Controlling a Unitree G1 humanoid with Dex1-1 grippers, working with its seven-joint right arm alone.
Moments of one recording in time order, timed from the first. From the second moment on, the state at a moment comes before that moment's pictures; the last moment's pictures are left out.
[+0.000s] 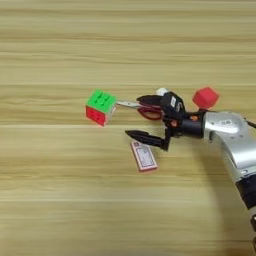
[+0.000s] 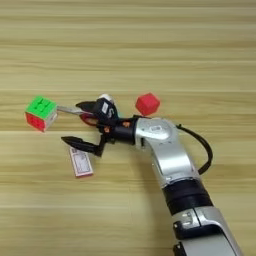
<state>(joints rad) -0.32 -0.39 0.13 0.29 0.12 0.02 1.10</state>
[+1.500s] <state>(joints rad) -0.34 -0.51 0.17 0.46 0.06 -0.08 1.19</state>
